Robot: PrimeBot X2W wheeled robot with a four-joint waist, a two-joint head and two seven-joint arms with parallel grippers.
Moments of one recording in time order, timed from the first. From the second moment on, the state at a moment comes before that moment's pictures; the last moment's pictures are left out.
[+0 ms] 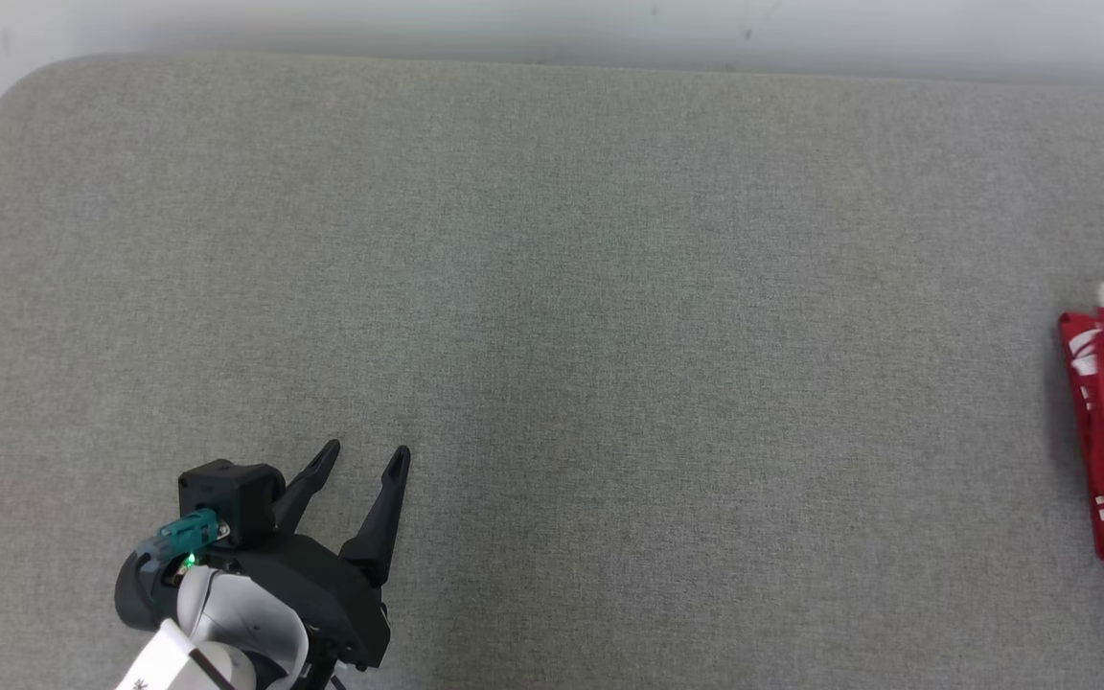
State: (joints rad) left arm -0.25 0.24 -0.46 0.10 -0.46 0.09 0.14; right arm -0.30 -0.82 0.01 0.12 0.15 -0.05 0.99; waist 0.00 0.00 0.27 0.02
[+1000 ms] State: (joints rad) left arm -0.29 0.22 -0.35 0.14 -0.45 0.10 -0.07; right arm -0.27 -0.35 -0.02 0.05 0.49 0.01 0.23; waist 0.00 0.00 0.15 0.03
